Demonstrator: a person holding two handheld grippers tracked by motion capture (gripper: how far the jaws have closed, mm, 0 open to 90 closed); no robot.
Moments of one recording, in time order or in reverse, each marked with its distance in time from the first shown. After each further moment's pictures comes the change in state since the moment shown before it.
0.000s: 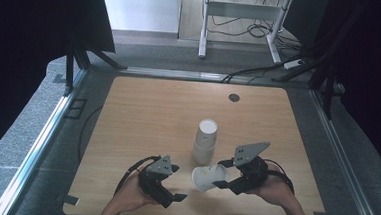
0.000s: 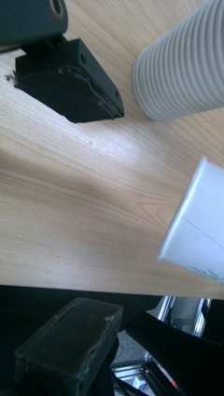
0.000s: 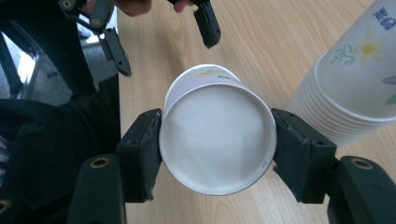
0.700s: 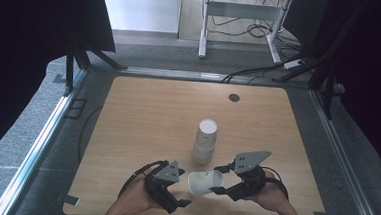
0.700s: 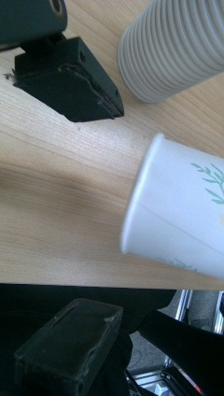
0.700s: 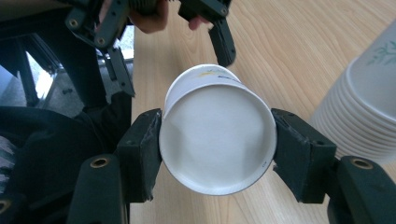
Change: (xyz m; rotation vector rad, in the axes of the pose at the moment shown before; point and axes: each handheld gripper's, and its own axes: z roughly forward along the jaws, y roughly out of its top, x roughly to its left) left arm -0.013 0.007 0.015 0.031 -0.002 0.081; right arm 0.005 -0.021 0.015 -0.109 0.054 -0.014
